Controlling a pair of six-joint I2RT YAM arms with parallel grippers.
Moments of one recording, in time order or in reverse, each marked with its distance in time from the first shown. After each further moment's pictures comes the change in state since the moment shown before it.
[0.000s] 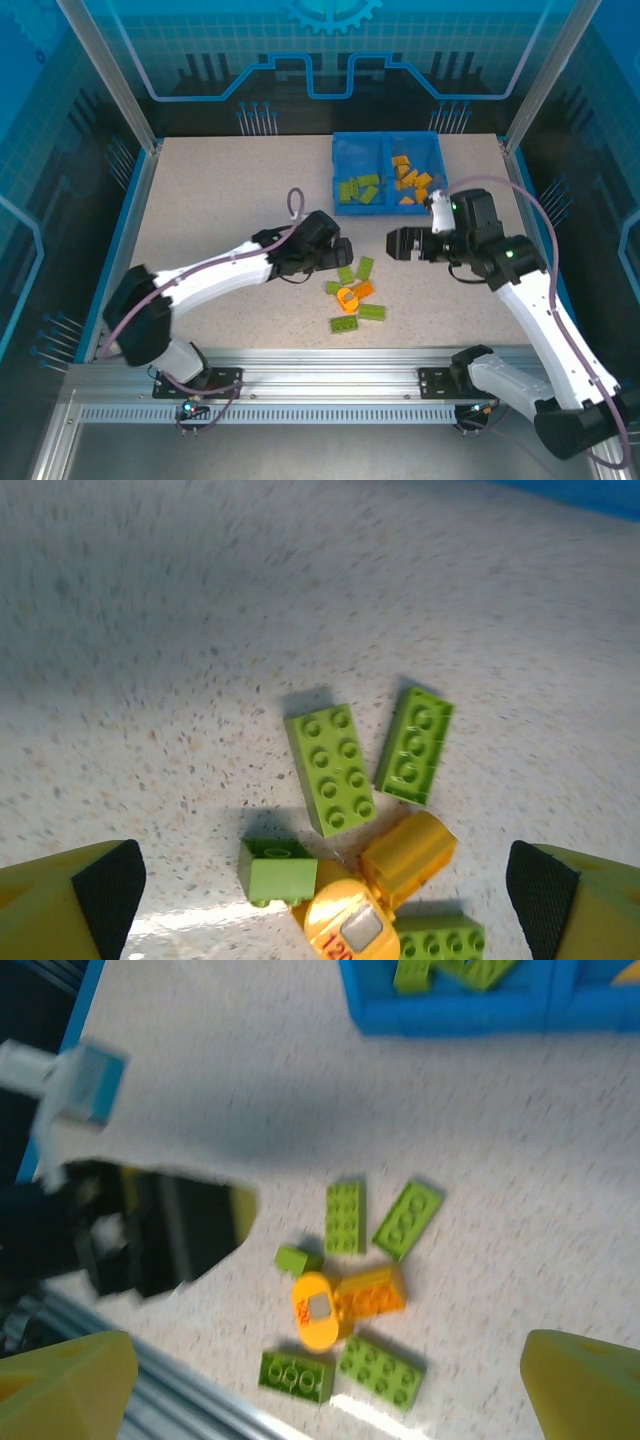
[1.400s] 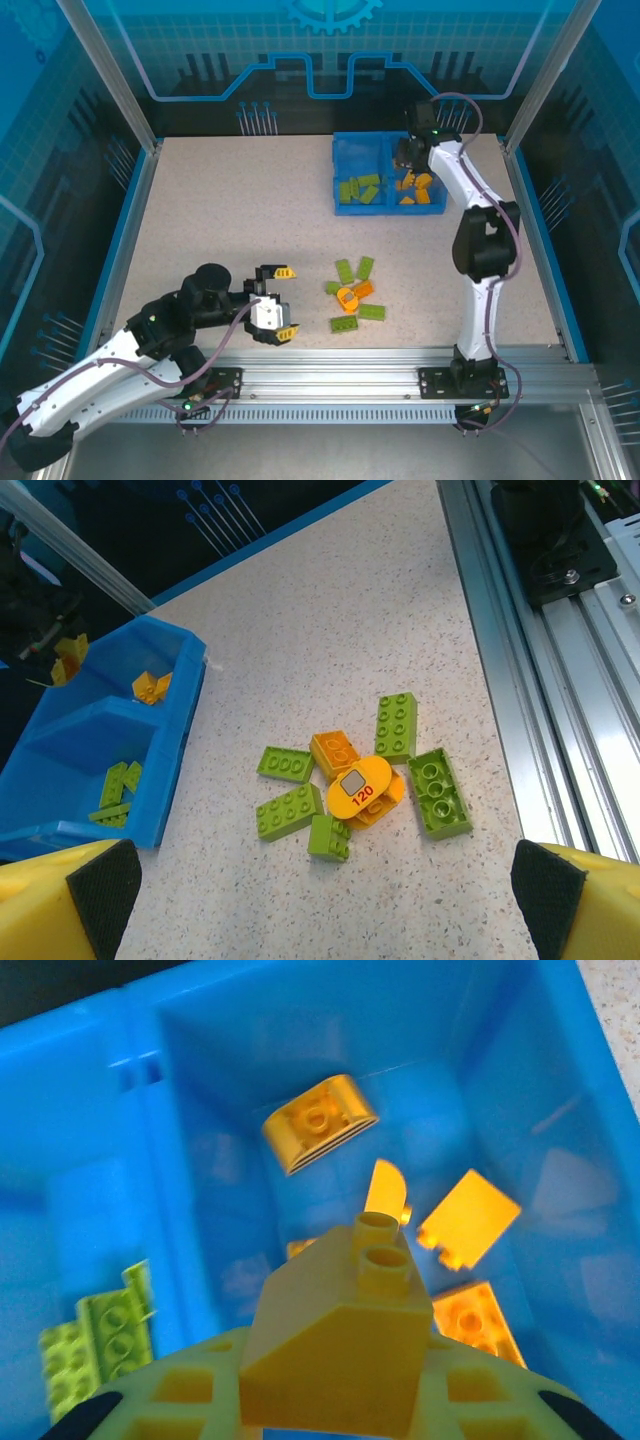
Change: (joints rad) left arm -0.021 -1.012 -0.531 0.085 0.448 1.709; right arm -0.152 1.237 0.981 0.096 0.492 0.090
